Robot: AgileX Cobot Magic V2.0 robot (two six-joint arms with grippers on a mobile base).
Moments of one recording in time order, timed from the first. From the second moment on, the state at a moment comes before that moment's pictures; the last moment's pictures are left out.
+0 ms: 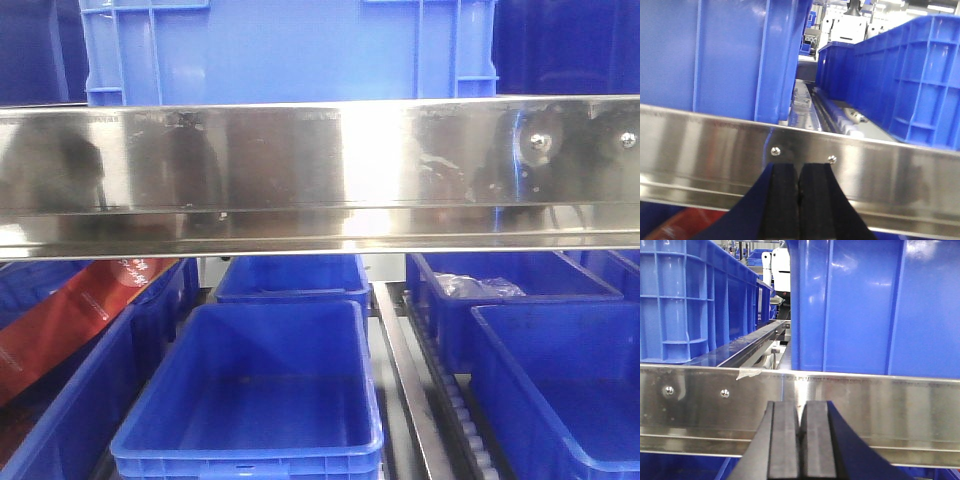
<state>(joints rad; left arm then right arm) -0.06 0.01 0.00 0.01 0.03 -0.10 0.07 0.00 0.00 0.08 0.03 -0.06</state>
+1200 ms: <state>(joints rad) -0.06 0.01 0.00 0.07 0.03 -0.06 0.07 0.00 0.00 0.08 0.03 -0.06</state>
